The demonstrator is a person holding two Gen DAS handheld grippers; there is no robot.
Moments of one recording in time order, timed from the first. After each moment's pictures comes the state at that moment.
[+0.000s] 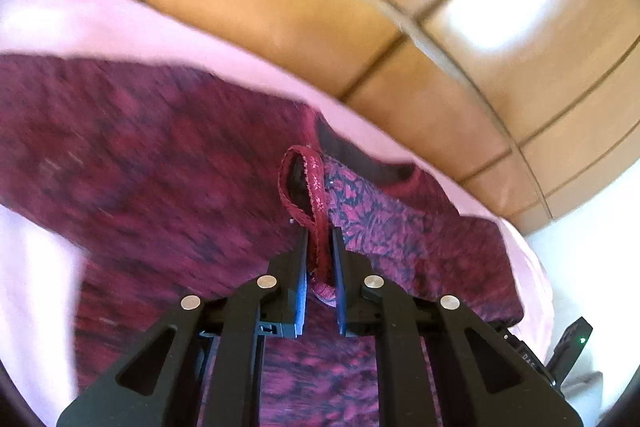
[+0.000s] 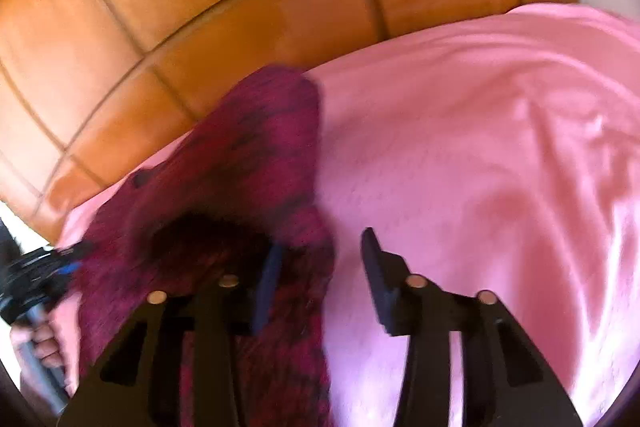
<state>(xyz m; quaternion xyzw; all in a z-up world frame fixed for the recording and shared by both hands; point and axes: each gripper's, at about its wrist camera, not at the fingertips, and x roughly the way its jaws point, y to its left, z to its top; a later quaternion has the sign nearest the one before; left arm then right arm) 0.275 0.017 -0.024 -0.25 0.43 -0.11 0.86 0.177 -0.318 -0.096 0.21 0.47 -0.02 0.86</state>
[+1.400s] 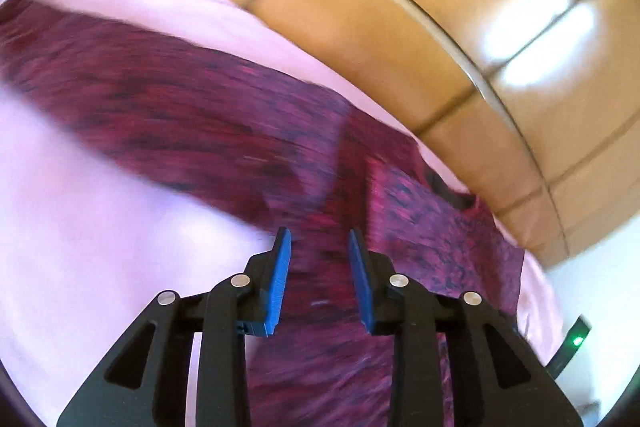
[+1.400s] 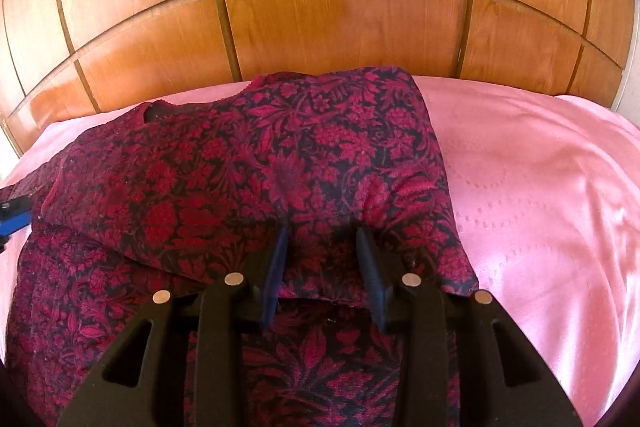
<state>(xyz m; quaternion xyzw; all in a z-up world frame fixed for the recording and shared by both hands) 0.226 0.132 -0.039 -0.30 0.41 -0.03 0.86 0.191 -0.212 -0.110 0.04 0.45 0.03 0.89</state>
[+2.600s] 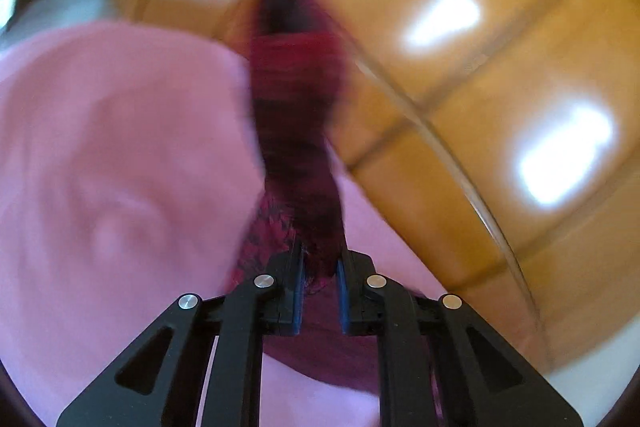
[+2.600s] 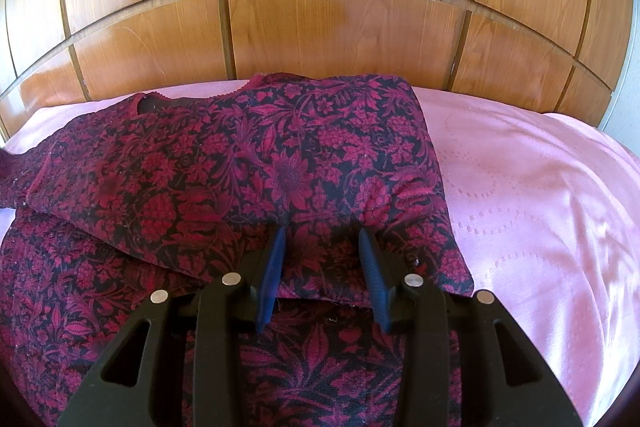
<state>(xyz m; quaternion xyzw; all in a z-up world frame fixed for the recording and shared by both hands) 0.228 0.288 0.016 -0.35 0.28 0.05 0.89 0.190 -0.205 -0.110 0.00 0.44 0.01 0.90</state>
